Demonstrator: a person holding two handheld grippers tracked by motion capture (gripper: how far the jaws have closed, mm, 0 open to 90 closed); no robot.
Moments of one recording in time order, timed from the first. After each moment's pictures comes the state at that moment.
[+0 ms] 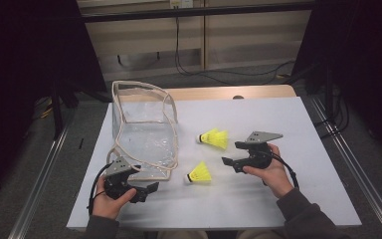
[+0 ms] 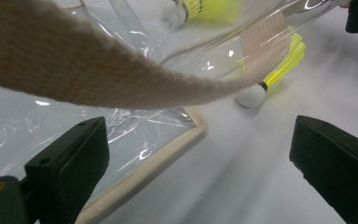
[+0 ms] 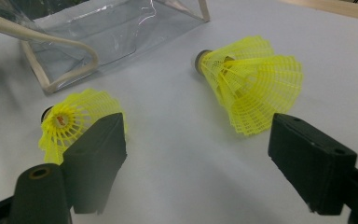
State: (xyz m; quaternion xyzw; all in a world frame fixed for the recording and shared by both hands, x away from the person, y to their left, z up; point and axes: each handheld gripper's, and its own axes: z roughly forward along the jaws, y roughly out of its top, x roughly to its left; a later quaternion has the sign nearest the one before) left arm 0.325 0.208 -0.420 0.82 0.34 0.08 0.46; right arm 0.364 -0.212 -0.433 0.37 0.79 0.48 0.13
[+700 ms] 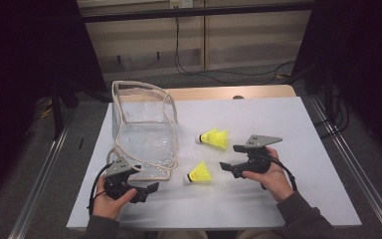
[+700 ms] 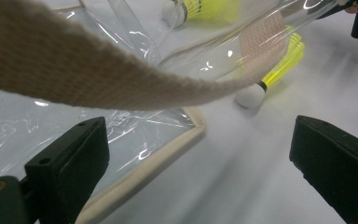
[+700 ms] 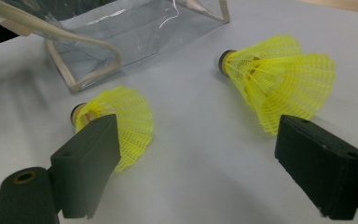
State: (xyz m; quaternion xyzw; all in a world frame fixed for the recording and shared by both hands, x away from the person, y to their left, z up) left arm 0.324 0.207 -0.420 0.82 0.34 0.08 0.46; right arm 0.354 -0.205 -0.434 0.36 0.79 0.49 0.11
